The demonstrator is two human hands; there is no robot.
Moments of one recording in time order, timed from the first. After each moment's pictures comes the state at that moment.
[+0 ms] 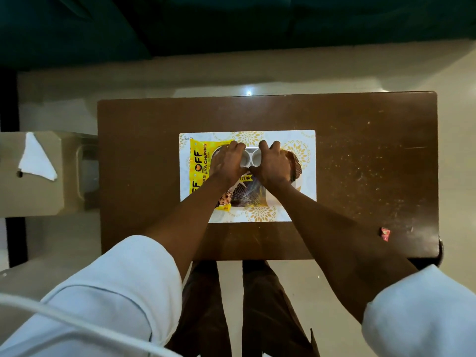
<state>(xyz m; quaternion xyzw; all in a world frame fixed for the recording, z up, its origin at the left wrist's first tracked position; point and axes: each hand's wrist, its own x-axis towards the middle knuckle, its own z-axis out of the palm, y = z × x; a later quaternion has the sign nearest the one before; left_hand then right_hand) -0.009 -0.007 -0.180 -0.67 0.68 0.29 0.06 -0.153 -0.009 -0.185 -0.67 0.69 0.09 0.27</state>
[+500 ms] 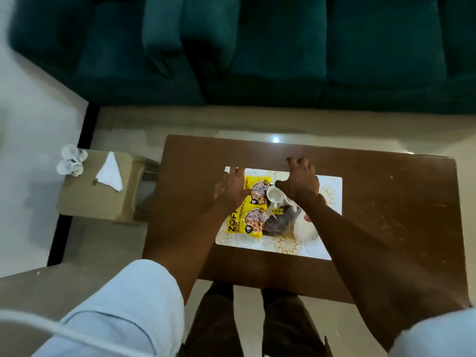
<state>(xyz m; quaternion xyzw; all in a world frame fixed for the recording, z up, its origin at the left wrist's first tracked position) 0.053 0.028 -0.112 -0.74 0.59 0.32 0.08 -0.140 -0.025 -0.119 -0.68 0.67 0.09 0.28</state>
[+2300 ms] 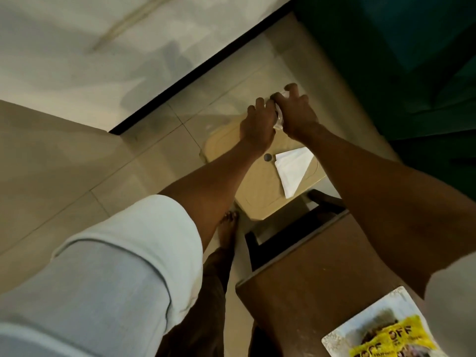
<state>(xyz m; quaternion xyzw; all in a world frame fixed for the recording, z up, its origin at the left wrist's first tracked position) 0.751 0.105 -0.210 -0.93 0.27 0.21 -0.15 0.722 -0.016 -0.209 -0.96 0.17 0.21 0.12</state>
